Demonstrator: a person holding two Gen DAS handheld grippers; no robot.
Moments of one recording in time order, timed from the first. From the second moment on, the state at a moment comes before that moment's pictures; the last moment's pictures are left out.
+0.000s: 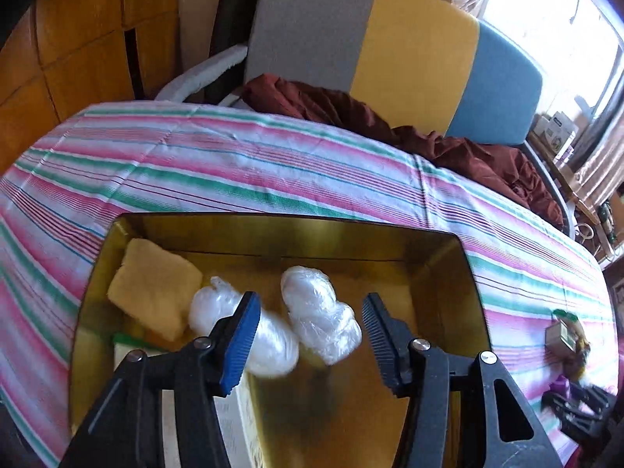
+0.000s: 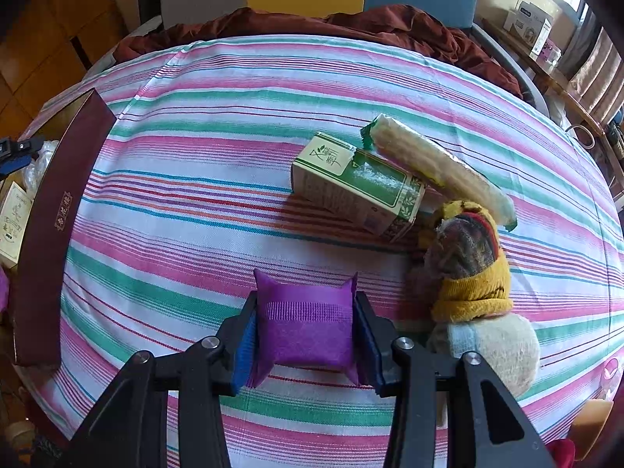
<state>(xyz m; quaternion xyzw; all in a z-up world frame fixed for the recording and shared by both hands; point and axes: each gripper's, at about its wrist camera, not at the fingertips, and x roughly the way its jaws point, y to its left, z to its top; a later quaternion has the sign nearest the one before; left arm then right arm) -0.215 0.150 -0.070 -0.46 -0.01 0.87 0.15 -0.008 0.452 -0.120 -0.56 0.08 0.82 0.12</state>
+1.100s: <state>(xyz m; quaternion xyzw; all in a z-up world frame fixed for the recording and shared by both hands) -0.045 0.037 -0.037 -0.37 -0.02 0.91 0.16 -0.055 0.263 -0.018 -0.46 0.02 0.88 -0.06</state>
